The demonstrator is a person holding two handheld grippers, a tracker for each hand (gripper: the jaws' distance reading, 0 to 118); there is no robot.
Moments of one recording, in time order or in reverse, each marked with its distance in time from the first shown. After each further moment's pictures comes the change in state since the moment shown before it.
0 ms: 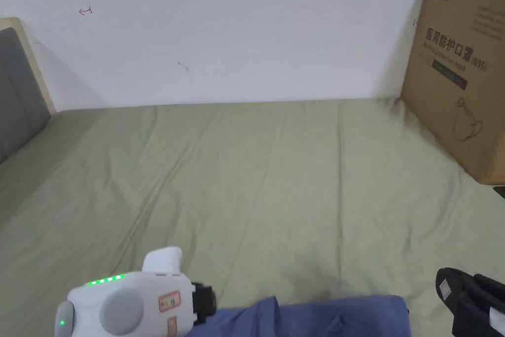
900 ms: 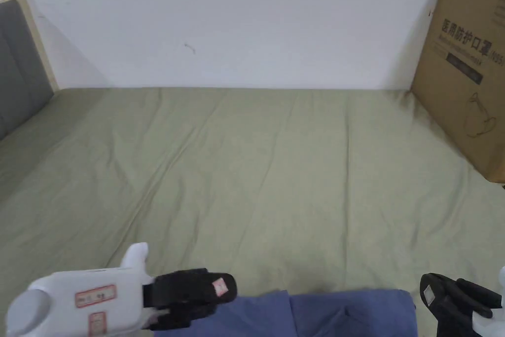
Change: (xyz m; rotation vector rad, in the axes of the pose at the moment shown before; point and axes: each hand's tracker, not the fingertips) left arm -0.101 0.005 0.034 -0.032 -0.604 0.309; right arm -0.023 -0.006 -0.015 -0.081 0.040 0.040
